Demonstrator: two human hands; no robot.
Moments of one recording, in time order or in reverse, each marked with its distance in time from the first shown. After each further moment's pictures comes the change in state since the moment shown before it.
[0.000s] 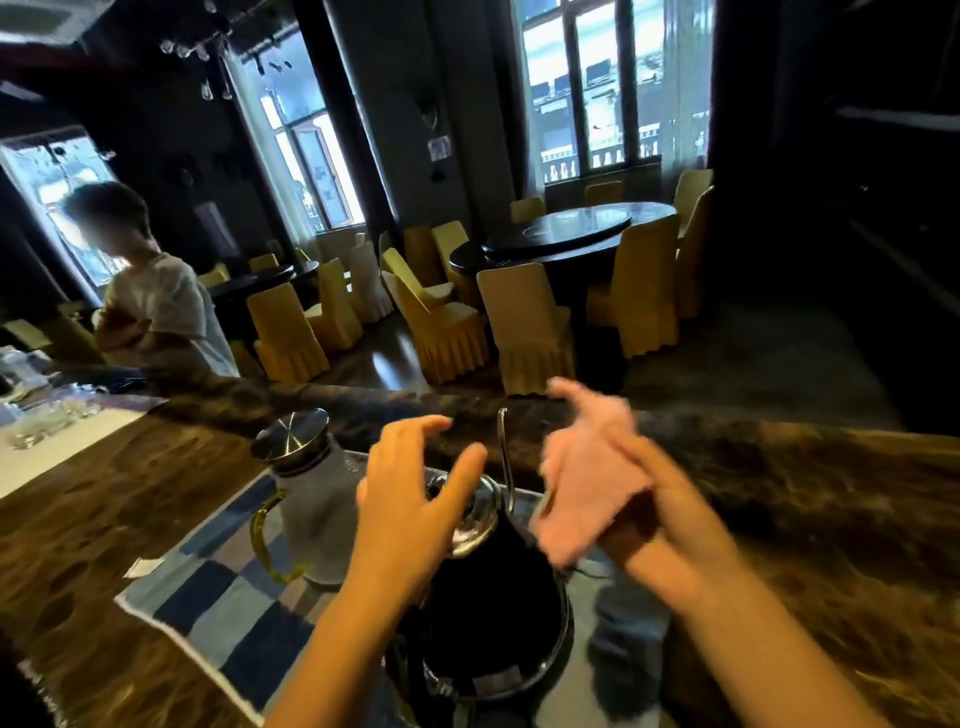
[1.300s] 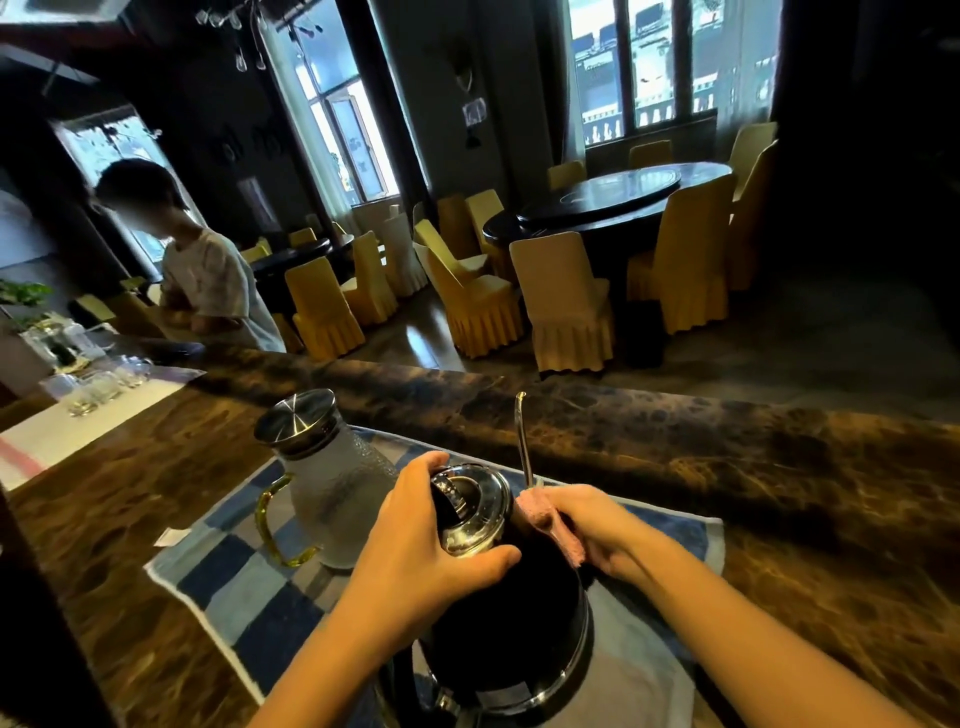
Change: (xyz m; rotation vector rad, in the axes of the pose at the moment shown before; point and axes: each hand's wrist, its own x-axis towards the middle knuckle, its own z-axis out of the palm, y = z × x) left_hand -0.011 -0.022 0.011 0.037 -0.284 -0.160; right_hand 0.091 0.066 -0.098 -0.639 0.263 0.450
